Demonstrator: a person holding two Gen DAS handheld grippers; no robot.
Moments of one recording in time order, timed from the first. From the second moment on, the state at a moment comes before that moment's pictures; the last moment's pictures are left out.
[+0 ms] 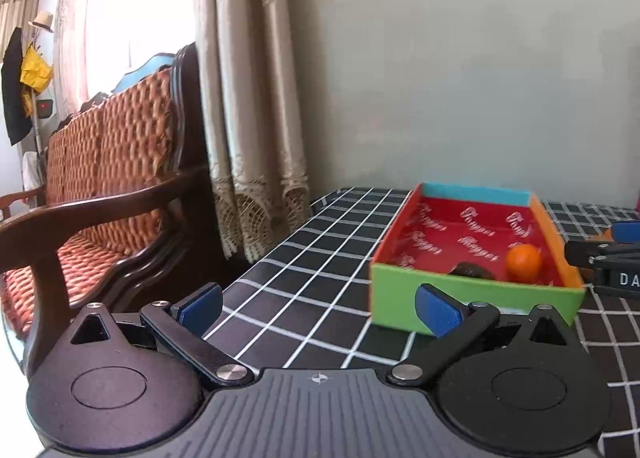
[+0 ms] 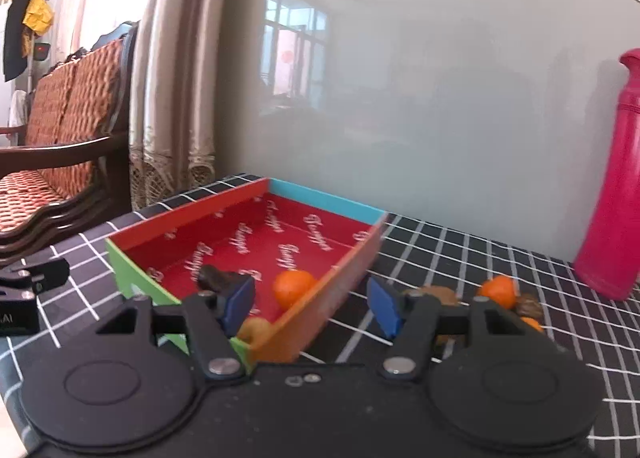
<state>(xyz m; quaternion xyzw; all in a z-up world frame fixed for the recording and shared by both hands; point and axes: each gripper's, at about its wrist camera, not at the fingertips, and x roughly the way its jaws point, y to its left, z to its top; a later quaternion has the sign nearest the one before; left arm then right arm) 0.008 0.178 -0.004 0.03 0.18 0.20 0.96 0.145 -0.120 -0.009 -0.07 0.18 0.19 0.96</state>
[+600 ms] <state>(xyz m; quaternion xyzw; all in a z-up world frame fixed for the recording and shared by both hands) 0.035 0.078 -0.001 0.04 0.18 0.08 0.98 0.137 -0.253 0.005 -0.03 0.16 0.05 0.98</state>
